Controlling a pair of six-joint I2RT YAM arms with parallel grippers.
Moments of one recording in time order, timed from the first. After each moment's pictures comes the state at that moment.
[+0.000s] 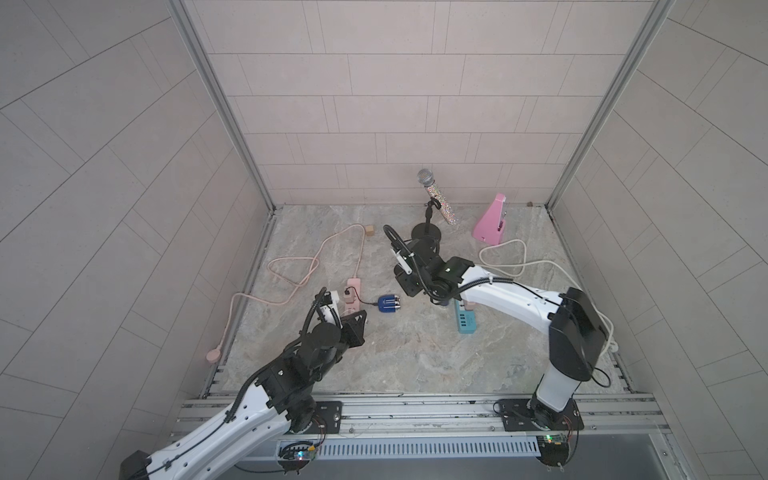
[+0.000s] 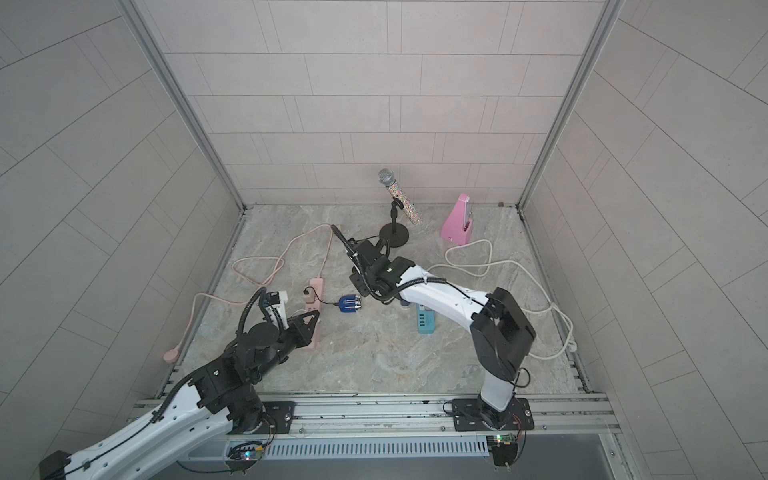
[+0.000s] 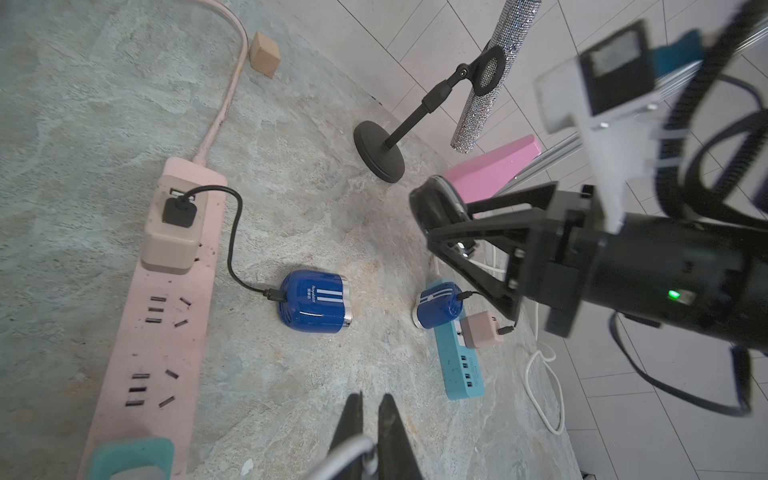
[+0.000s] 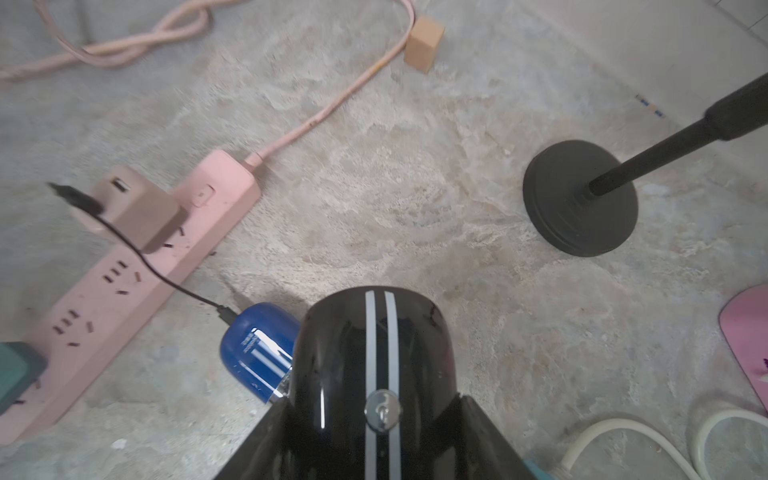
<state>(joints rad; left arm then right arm) -0.83 0.46 0.30 -0.24 -0.29 -0.92 0.79 1.80 1.44 -0.54 0.21 0.08</state>
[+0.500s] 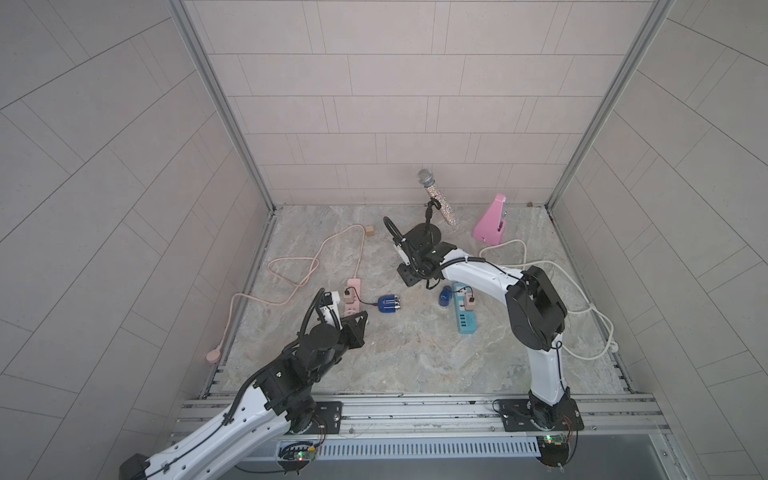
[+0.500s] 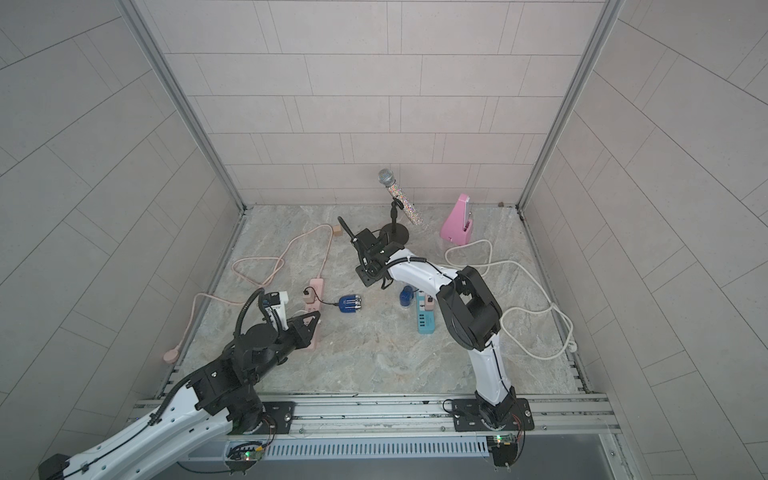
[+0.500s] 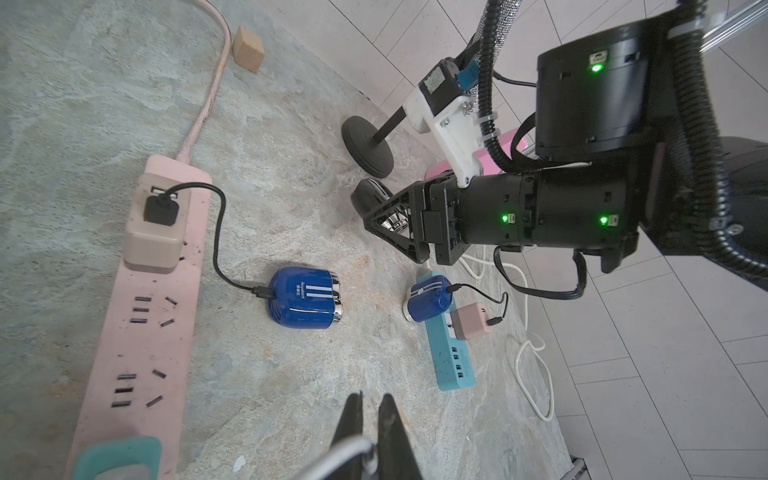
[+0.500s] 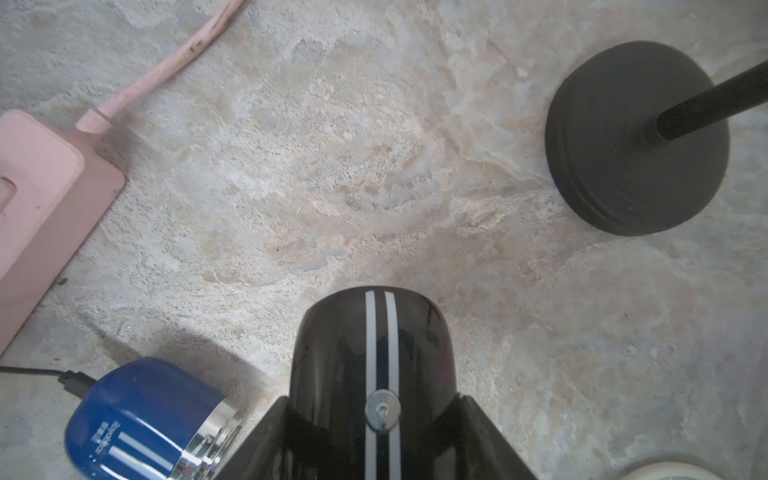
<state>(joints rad) -0.83 0.44 0.30 -0.25 -0.26 -0.90 0.68 2.03 1.60 -0.61 0.13 0.08</state>
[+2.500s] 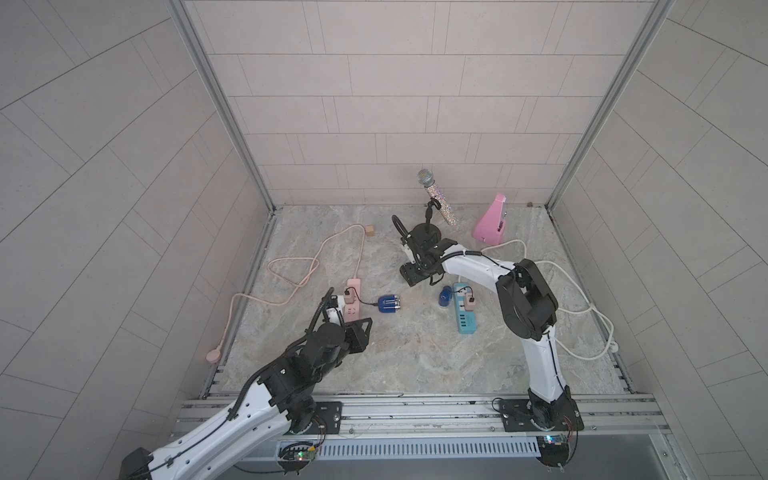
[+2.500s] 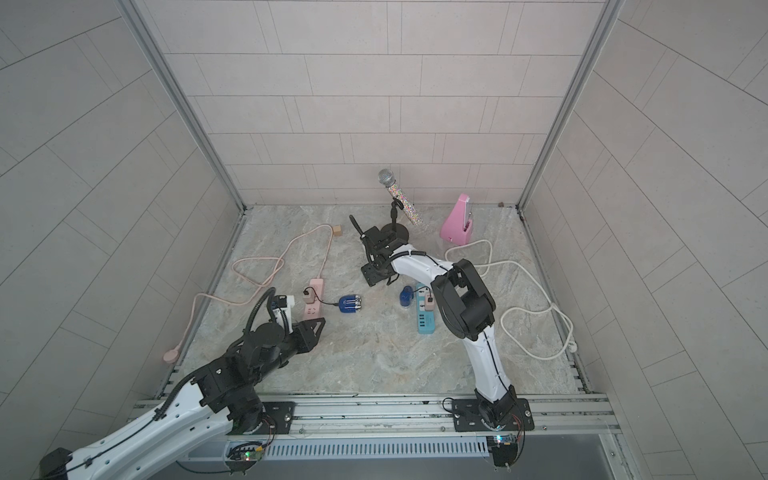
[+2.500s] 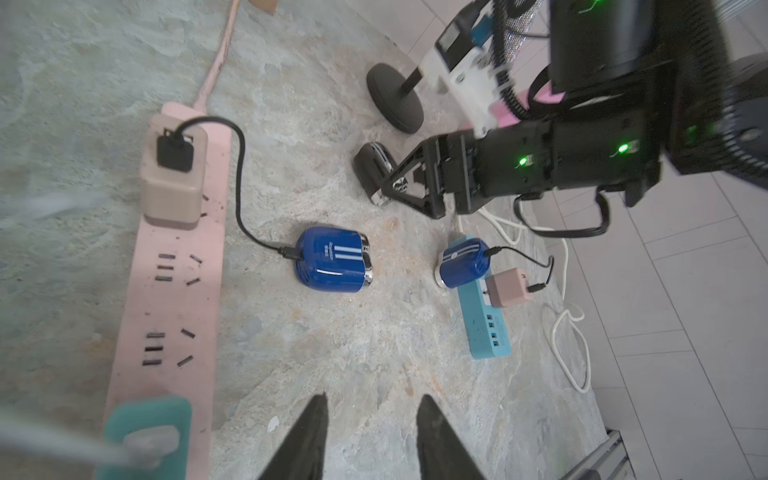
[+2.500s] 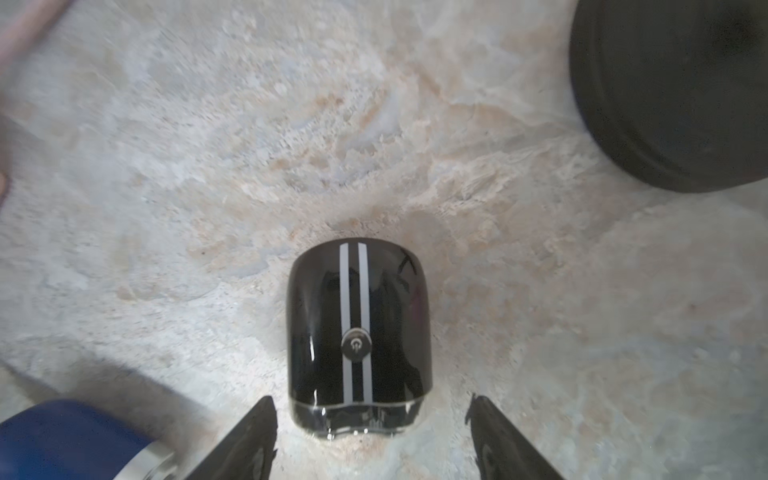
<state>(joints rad) -0.83 0.50 0.30 -0.33 -0.21 -0.91 0.61 2.08 1.62 -0.63 0.06 0.11</state>
